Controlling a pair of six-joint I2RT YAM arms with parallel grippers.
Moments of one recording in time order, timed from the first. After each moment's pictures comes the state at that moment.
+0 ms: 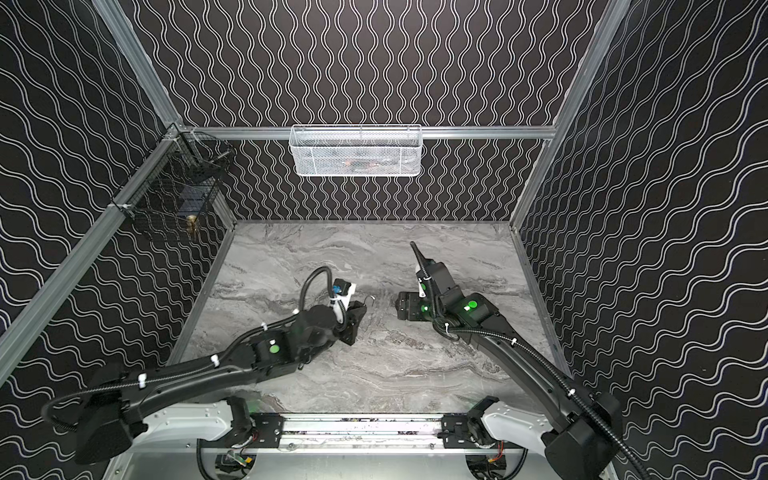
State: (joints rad) left arm -1.08 1.24 0.87 -0.14 -0.44 -0.42; right arm 0.59 1.13 0.98 -0.71 -0.01 0.53
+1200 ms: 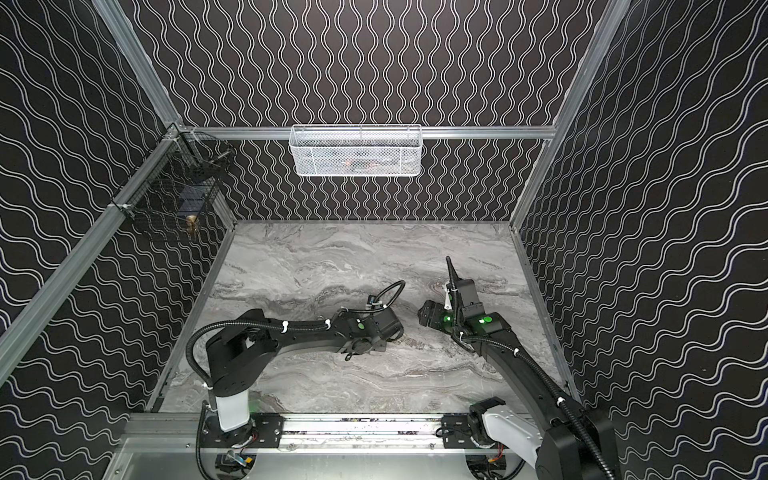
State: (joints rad) left arm -1.08 1.91 1.21 -0.55 -0.41 -0.89; right arm 0.32 1.07 0.71 -0.56 -0.17 0.58
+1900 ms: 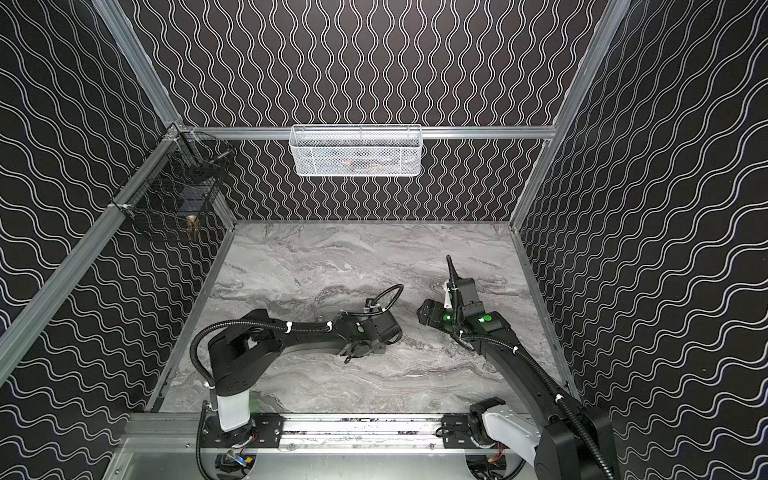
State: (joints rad) left arm -1.08 1.91 1.17 -0.50 -0.39 -0.93; right arm 0.31 1.07 0.71 -0.54 -0.20 0.58
